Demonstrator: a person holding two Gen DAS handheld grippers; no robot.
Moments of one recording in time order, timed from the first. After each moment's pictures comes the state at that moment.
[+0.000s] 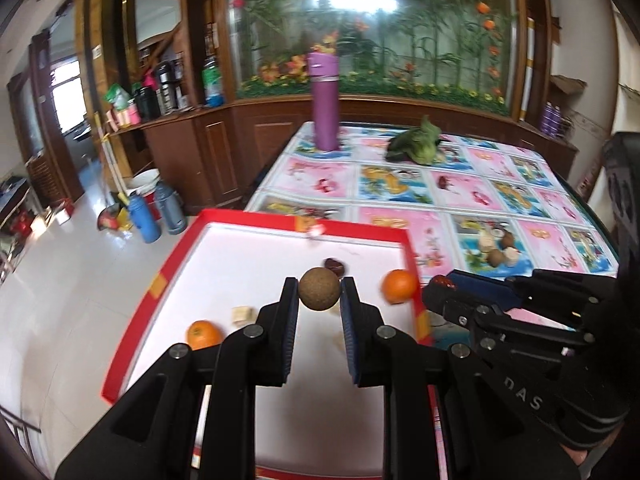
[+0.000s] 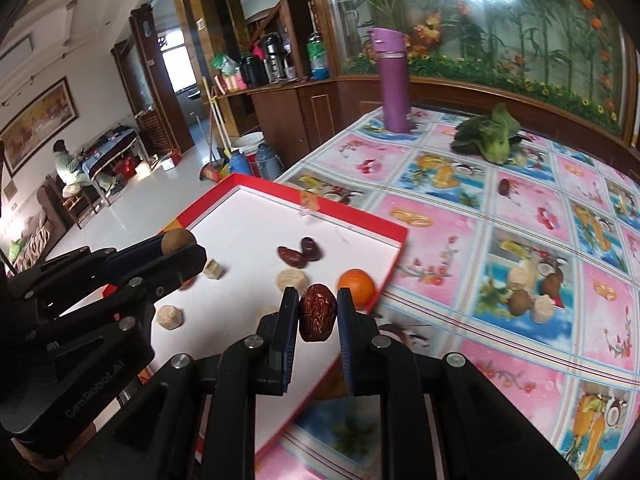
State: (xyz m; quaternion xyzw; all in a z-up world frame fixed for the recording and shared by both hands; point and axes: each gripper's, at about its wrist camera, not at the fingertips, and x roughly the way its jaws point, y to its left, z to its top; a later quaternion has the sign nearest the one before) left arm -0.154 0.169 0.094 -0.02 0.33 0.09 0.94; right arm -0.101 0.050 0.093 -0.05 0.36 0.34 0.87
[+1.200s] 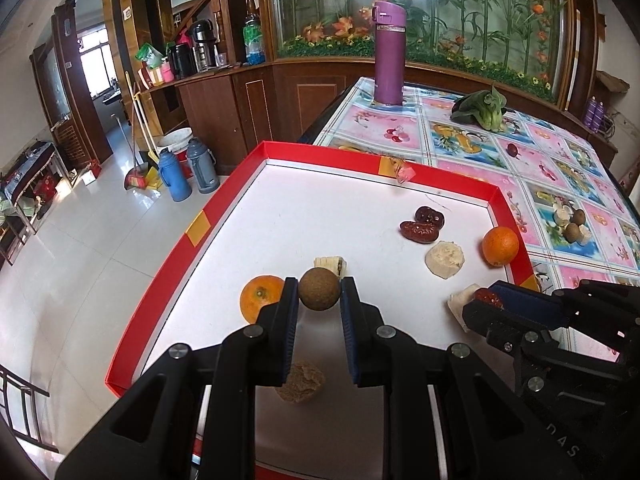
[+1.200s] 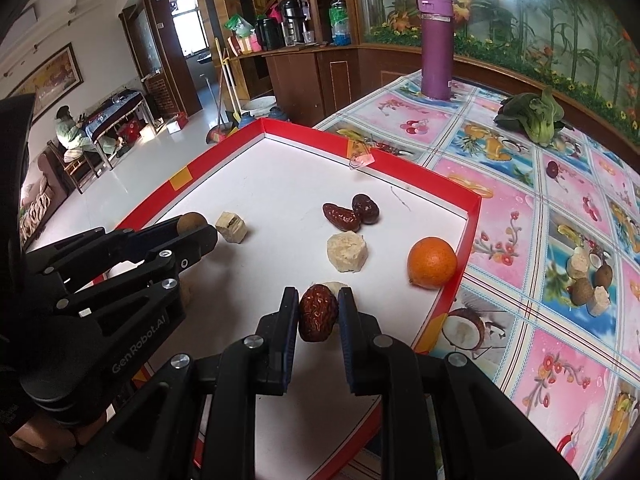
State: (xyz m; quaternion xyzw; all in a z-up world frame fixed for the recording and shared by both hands) left arm -0.147 0.224 0.043 -0.03 0.38 0.15 0.91; right arm -0.112 0.104 0.059 -0.09 0.40 0.35 0.84
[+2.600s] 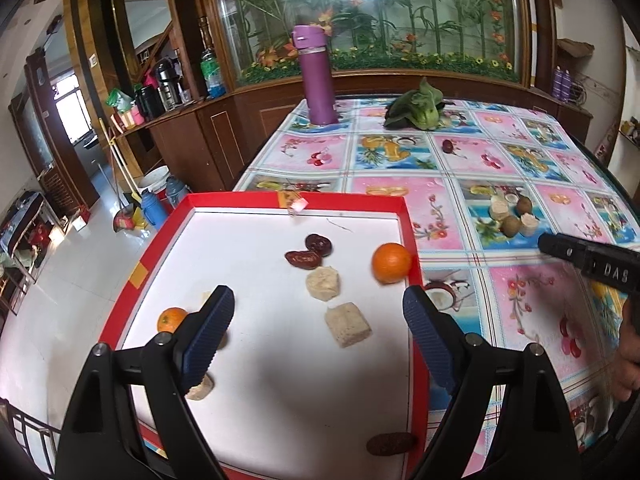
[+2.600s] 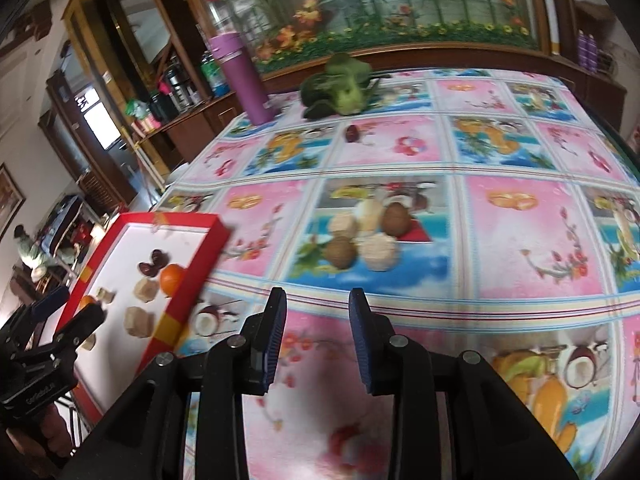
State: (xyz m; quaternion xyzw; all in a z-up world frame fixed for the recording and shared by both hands) left arm -0.132 0.131 0.067 0.03 0.36 0.11 0.92; right arm -0.050 -0.093 0.053 0.07 0.40 0.22 0.89
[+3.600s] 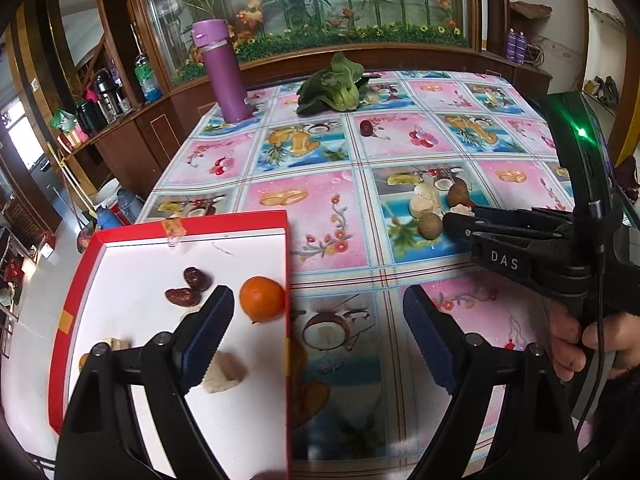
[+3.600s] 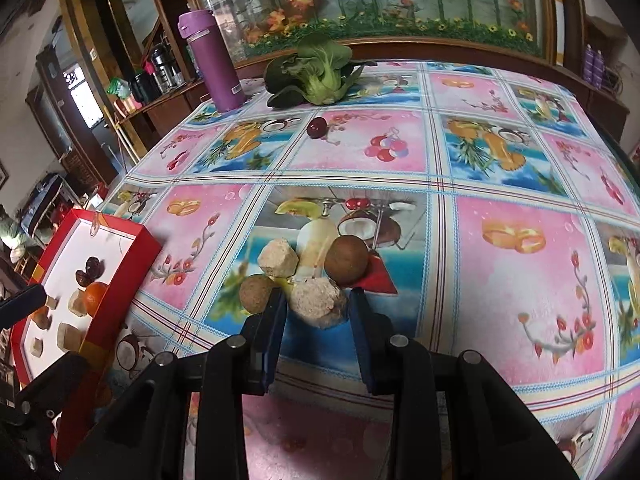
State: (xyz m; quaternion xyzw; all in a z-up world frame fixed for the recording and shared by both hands) left arm -0.073 0.053 0.060 0.06 0.41 0.03 0.91; right arm 0.011 -0.091 0.027 0.02 0.42 0.21 0.88
